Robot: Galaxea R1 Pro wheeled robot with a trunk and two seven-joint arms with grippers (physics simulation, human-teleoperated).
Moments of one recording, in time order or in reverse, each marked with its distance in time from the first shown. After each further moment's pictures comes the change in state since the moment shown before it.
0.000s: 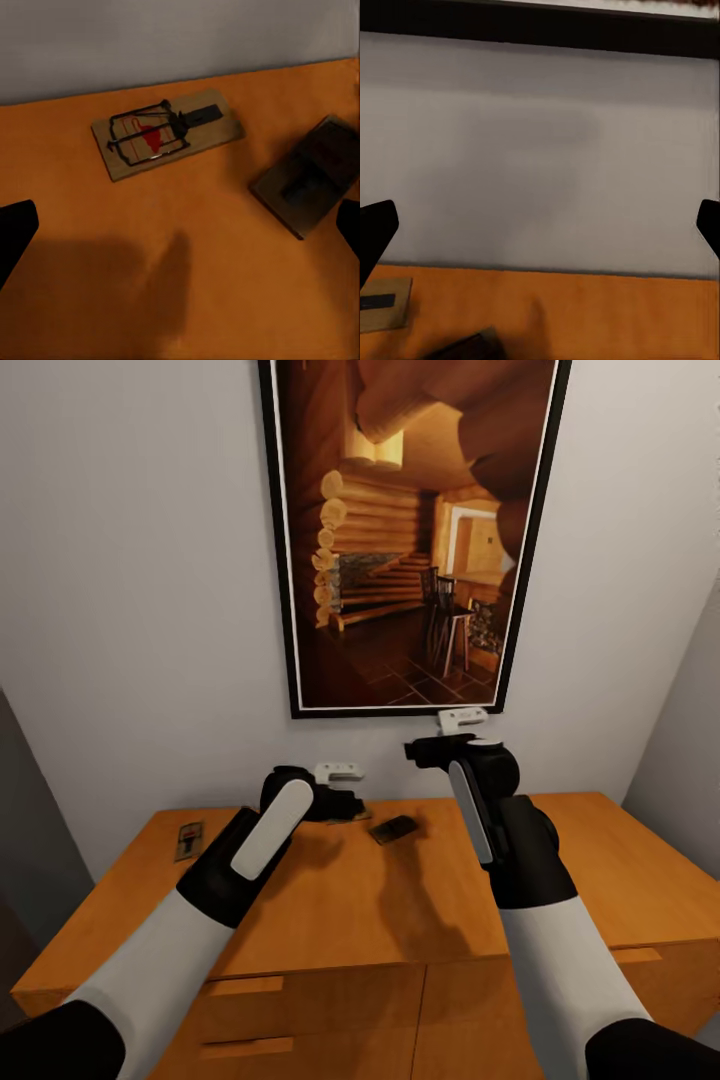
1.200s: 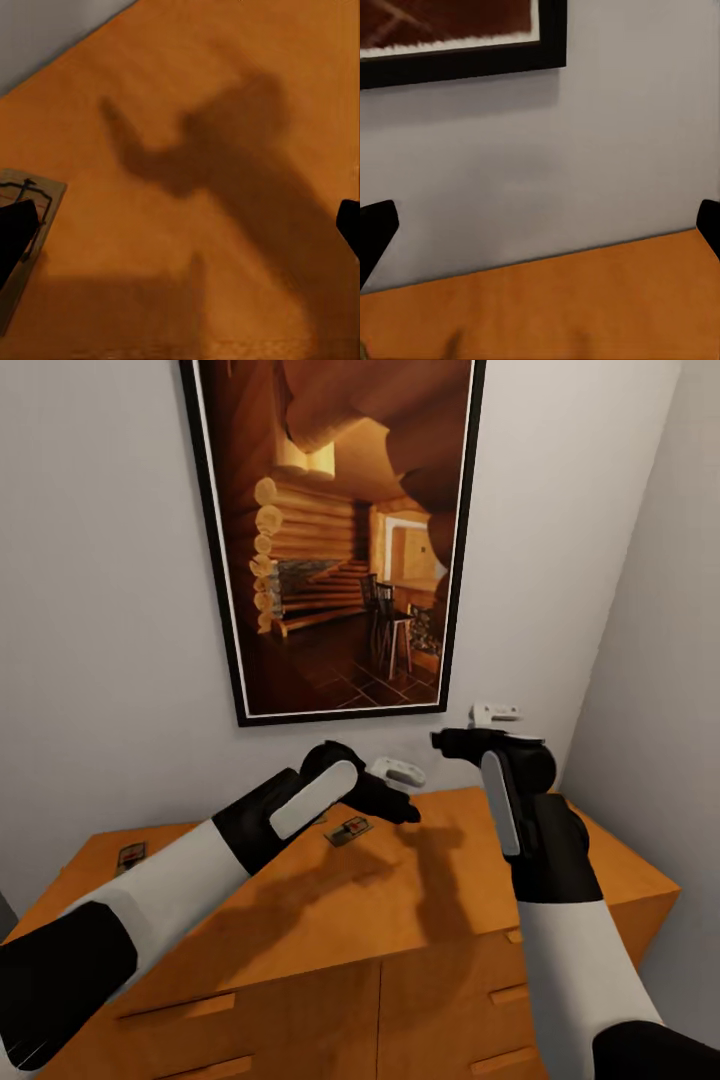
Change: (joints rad) left arm -0.275 0.012 -0.393 0.215 0.146 0.004 -0.406; right arm 0.001 -0.020 -0.127 -0.053 -0.036 0.004 -0.005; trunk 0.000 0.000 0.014
